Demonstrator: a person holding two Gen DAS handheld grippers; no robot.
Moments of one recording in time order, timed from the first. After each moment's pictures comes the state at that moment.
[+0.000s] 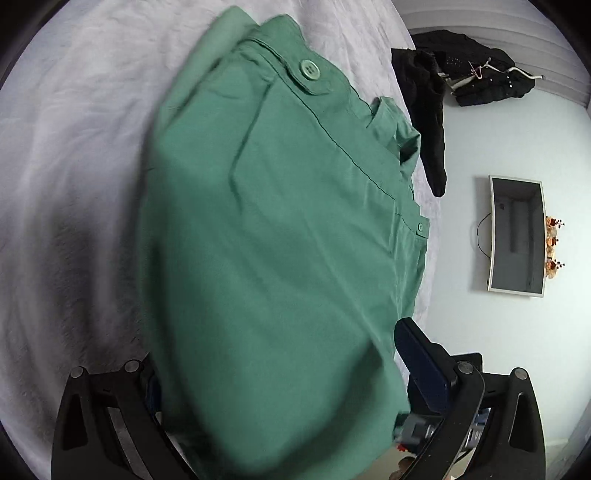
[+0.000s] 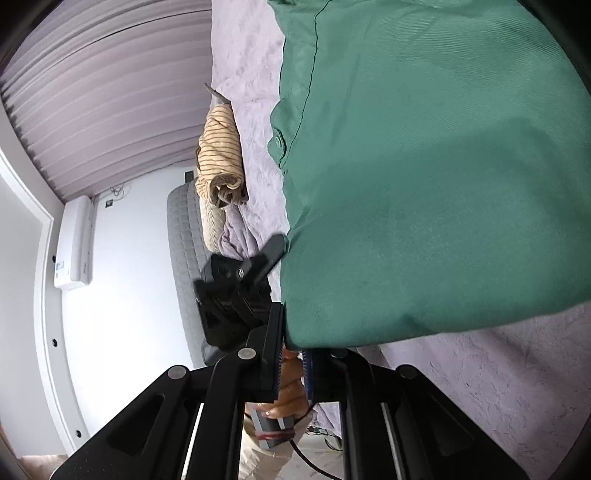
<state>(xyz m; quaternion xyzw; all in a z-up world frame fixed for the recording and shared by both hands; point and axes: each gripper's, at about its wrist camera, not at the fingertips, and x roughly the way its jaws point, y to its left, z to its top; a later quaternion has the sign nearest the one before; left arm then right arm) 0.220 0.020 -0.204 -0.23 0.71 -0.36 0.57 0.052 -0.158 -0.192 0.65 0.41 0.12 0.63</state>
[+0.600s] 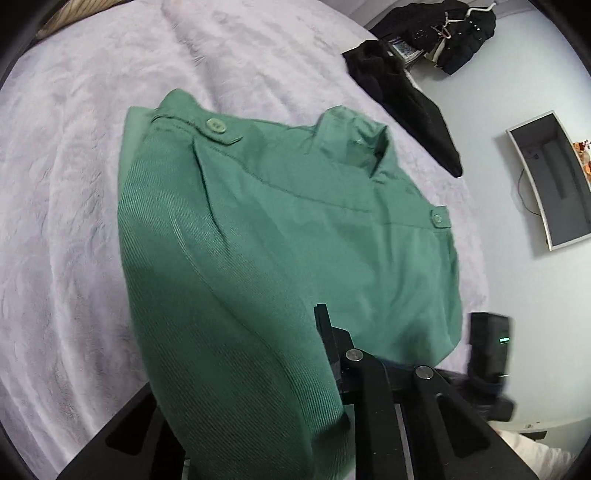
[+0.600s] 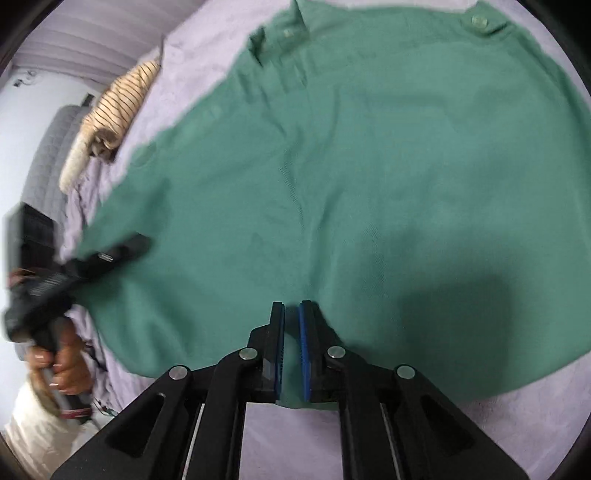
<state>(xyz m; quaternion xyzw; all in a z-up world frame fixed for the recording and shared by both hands) 0.194 -0.047 -0.119 -0.07 0.62 -0.36 0.70 0.054 -0.241 -0.194 0.32 0.59 -0.03 0.74</state>
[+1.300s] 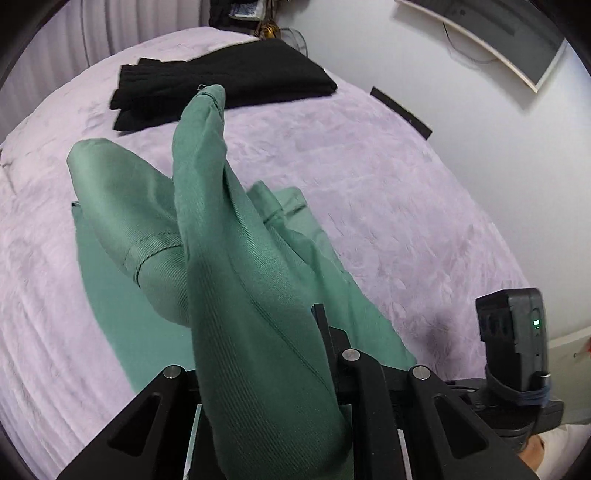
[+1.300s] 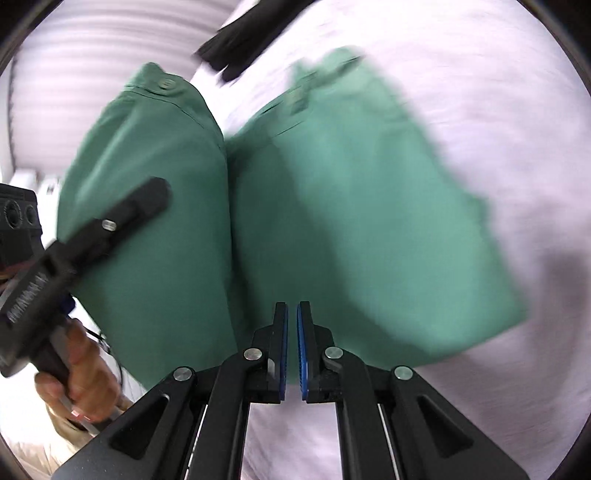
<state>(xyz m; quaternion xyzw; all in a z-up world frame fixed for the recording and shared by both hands) 0.052 -0.356 -0.072 0.21 0.52 -0.44 0.70 -0.077 -0.439 -0.163 0.51 0.44 -0.03 0.74</state>
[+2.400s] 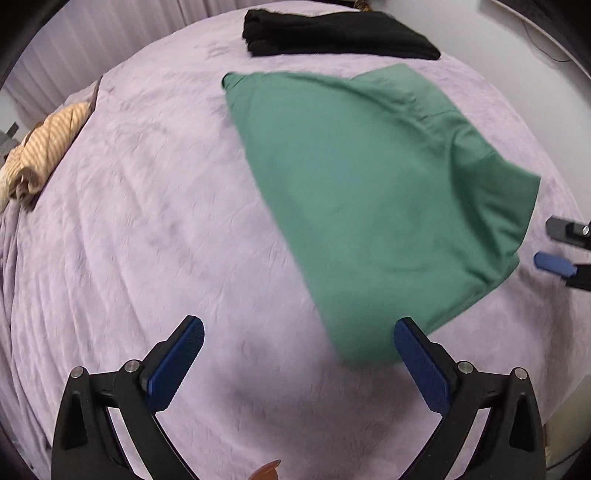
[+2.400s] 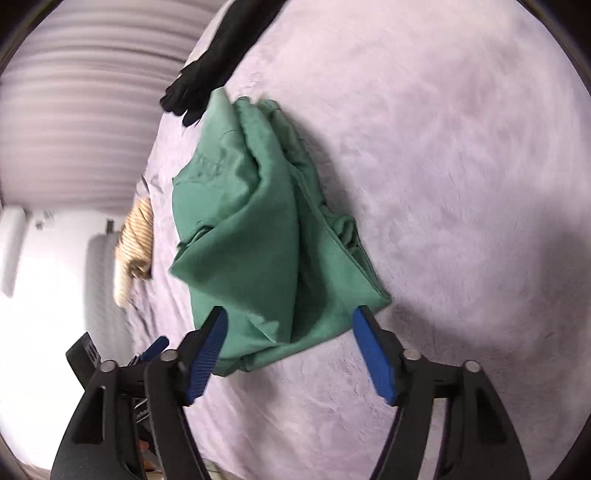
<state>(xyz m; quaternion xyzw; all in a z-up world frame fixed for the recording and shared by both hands) 0.018 -0.205 -0.099 0.23 0.55 -0.26 0.76 -0.149 -0.484 -0.136 0.50 0.44 -0.07 0.74</state>
